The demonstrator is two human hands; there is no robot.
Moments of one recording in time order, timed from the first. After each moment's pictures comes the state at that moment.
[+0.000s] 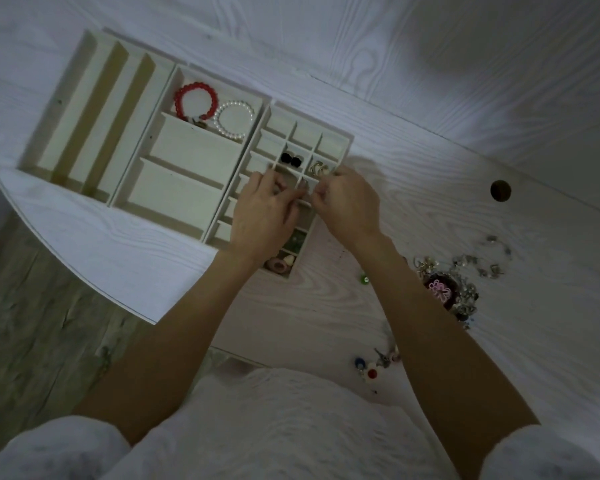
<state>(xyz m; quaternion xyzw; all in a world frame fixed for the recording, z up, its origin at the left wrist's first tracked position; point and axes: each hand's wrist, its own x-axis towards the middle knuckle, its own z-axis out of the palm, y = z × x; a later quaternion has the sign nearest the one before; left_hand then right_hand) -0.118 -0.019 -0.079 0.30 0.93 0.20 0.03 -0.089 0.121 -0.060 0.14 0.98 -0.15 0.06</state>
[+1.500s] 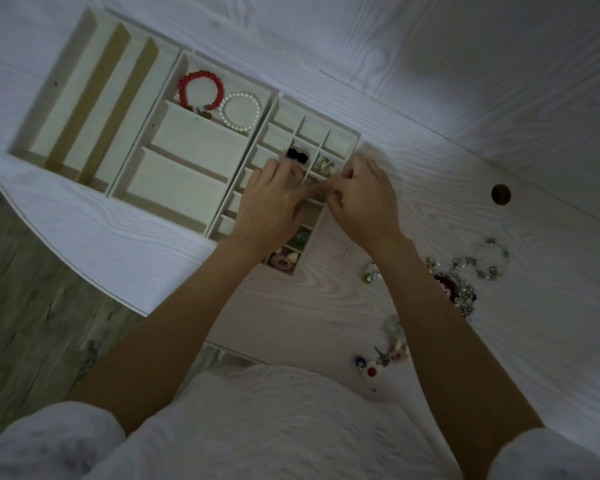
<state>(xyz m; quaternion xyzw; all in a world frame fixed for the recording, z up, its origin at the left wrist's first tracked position) -0.126 -0.023 -0.086 0.38 0.91 0.19 0.02 -0.082 0.133 -0.057 0.06 0.99 -0.14 0.00</state>
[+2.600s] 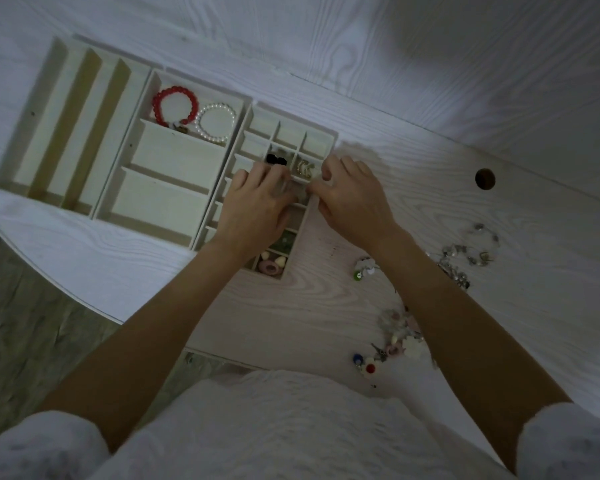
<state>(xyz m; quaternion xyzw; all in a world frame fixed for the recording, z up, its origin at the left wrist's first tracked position) -0.133 -0.020 -0.082 0.44 0.89 0.08 -0.02 -0.078 0.155 -0.069 -0.10 0.99 -0.02 -0.09</state>
